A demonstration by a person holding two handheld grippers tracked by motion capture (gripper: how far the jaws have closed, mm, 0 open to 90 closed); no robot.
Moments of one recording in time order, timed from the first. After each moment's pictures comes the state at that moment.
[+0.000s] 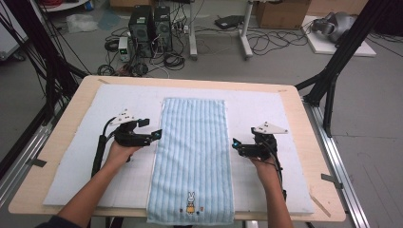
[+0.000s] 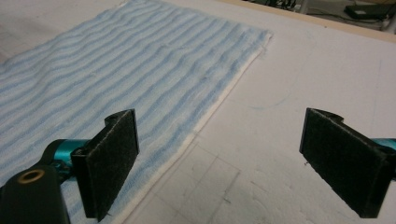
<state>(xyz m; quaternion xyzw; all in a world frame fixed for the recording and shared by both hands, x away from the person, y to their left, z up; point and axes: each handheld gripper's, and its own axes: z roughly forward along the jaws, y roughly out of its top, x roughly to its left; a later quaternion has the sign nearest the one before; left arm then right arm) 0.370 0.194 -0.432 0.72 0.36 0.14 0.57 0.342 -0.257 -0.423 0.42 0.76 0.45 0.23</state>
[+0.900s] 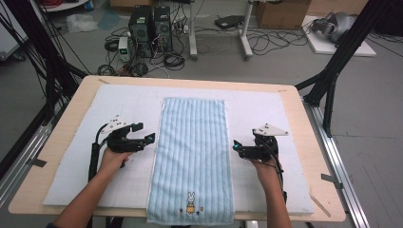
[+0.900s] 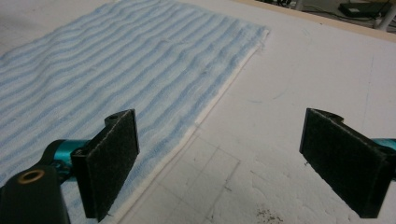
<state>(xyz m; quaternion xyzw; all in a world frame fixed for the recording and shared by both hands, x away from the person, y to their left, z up) 0.357 0.211 -0.441 0.72 0.38 0.15 0.57 0.334 -0.256 -0.419 0.42 0.76 0.43 0.24</state>
